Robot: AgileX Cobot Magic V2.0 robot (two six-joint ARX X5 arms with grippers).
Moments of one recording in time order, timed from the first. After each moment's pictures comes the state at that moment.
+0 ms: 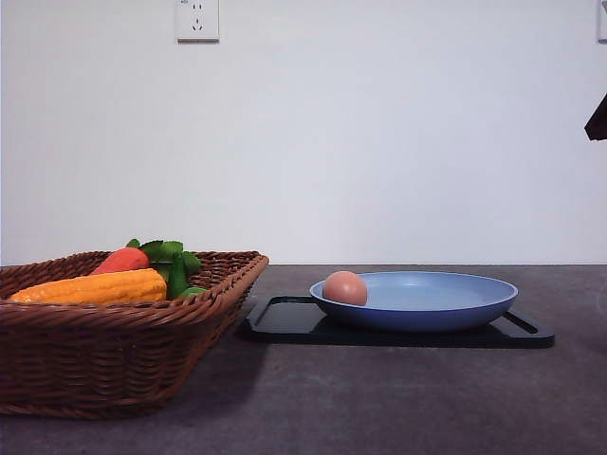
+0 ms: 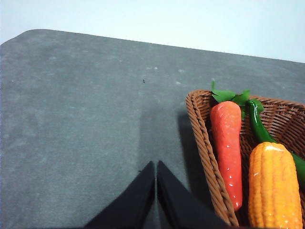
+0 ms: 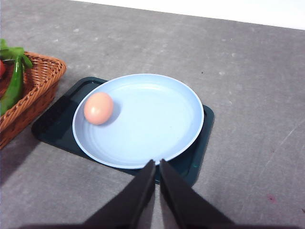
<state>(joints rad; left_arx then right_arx) -0.02 0.01 0.04 -0.21 0.03 -0.12 0.61 0.48 0.39 -0.28 0.24 0.16</state>
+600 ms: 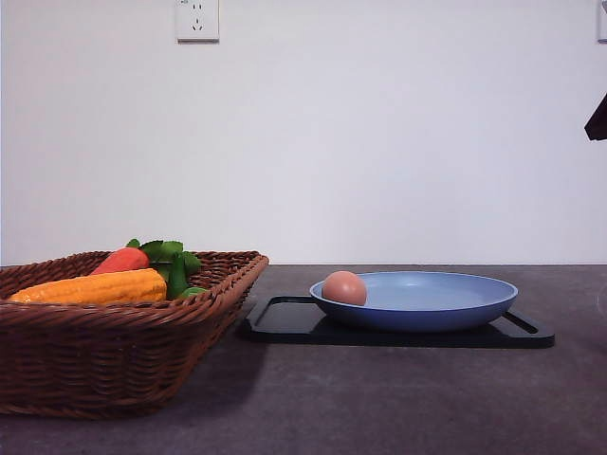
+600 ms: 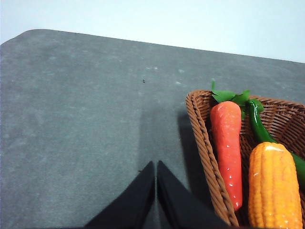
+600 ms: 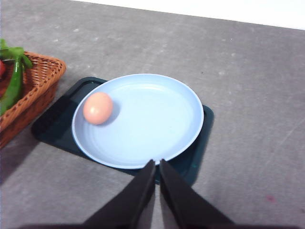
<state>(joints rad) -0.02 0.01 0.04 -0.21 0.03 -0.12 0.61 0.48 0.39 -0.28 0.27 0.13</state>
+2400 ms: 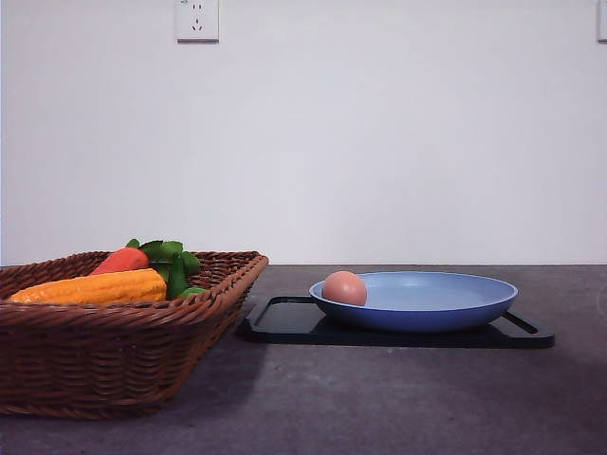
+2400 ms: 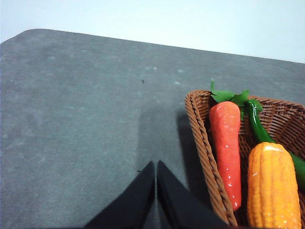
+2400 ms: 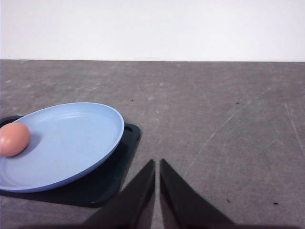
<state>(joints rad) -0.02 0.01 0.04 -0.21 0.04 -0.13 0.02 0.01 0.02 -0.11 -0.13 0.06</state>
